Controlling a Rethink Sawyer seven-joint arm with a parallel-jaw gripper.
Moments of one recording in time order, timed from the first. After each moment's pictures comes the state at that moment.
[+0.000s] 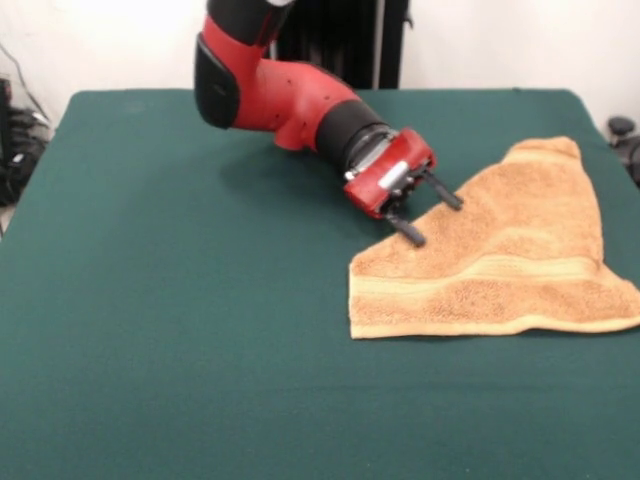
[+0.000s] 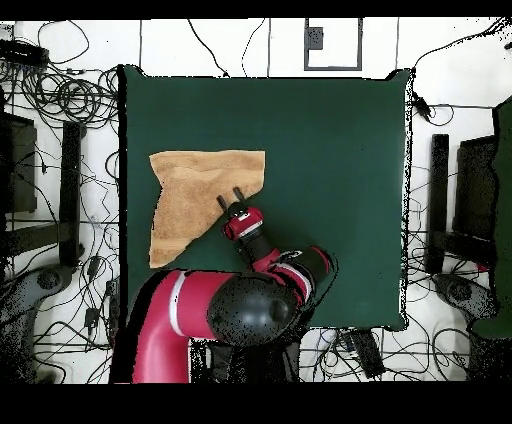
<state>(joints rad) 0.02 0.21 -0.45 1.39 -0.47 -1.75 2.73</state>
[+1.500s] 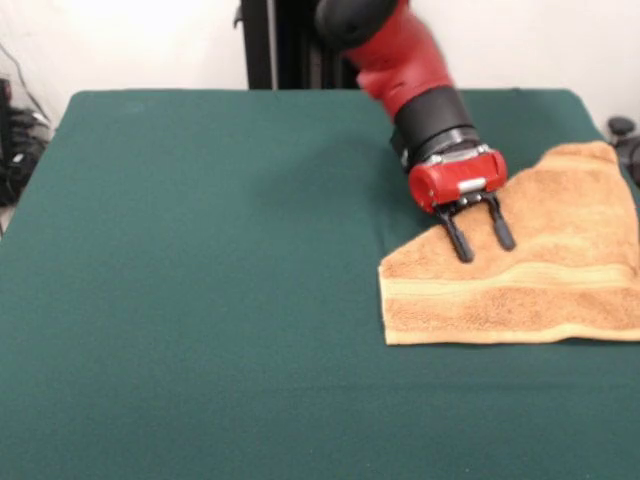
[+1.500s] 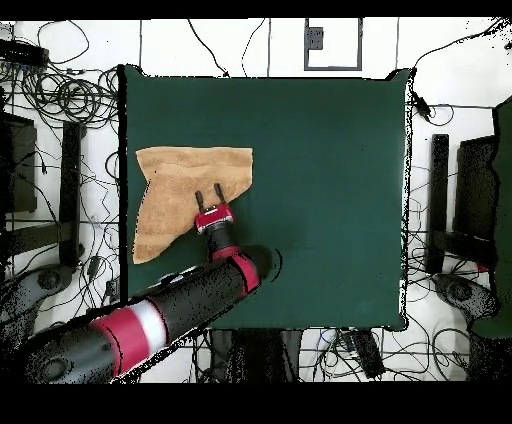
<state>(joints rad) 0.54 0.30 -0.84 1.51 -0.05 -1.25 2.56</state>
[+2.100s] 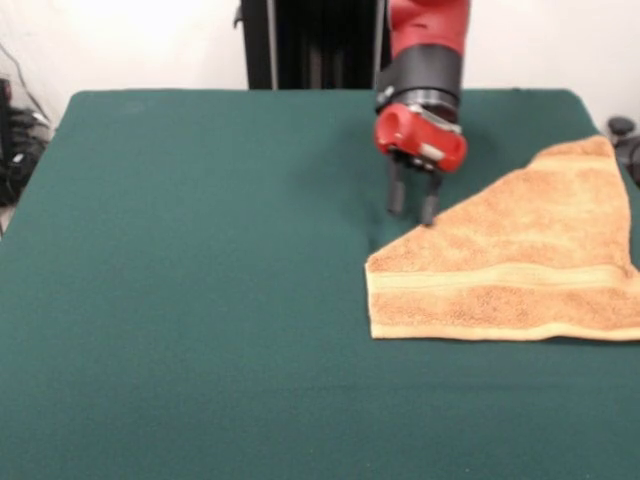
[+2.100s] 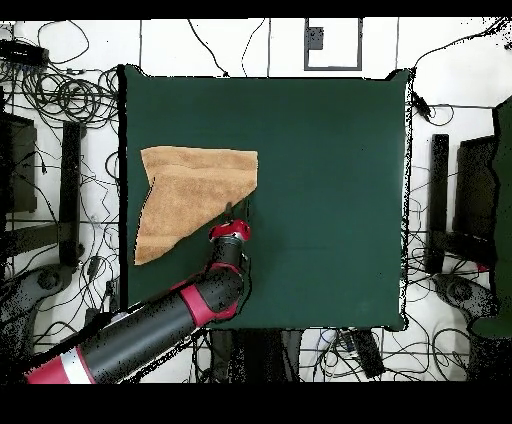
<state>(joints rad) 0.75 0.43 -1.08 1.62 0.06 -0.84 2.50</state>
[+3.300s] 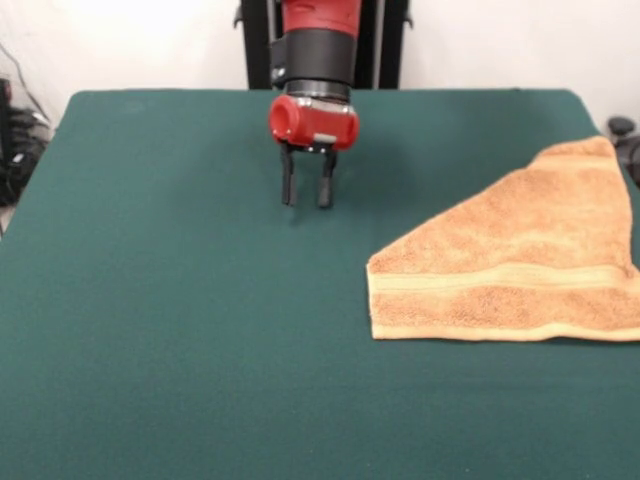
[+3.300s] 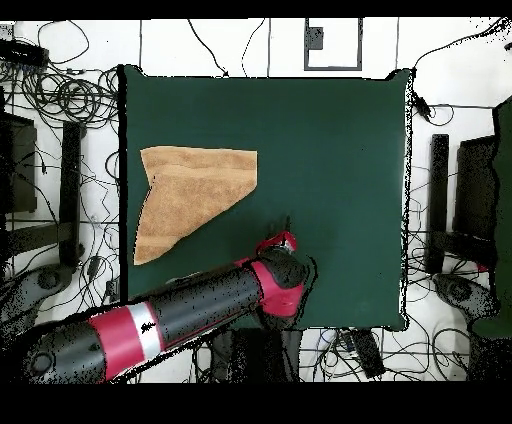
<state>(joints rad) 0.44 0.32 -1.04 1.55 -0.48 -0.98 2.50</state>
